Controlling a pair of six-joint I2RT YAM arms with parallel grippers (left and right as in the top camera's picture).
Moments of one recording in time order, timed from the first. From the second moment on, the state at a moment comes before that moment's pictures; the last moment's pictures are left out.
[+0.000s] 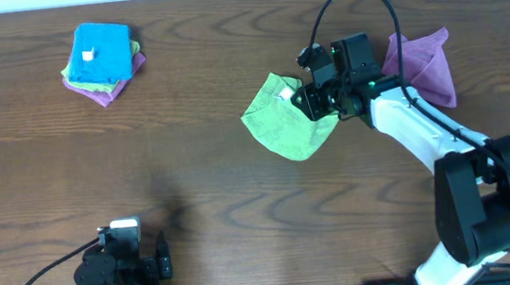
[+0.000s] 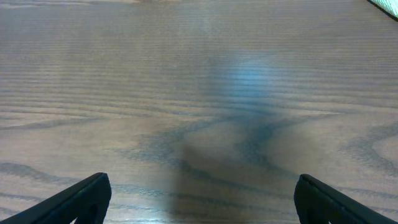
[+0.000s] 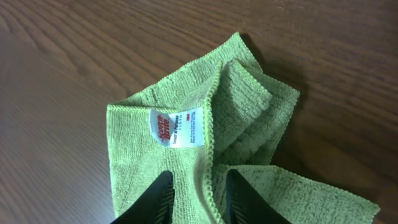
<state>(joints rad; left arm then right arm) 0.06 0.02 0.33 -1.02 0.04 0.09 0.25 1.82 1.15 -0.30 -0.40 -0.02</state>
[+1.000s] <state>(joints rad) 0.06 0.02 0.33 -1.02 0.04 0.09 0.69 1.83 1.15 -0.53 -0.55 -0.03</state>
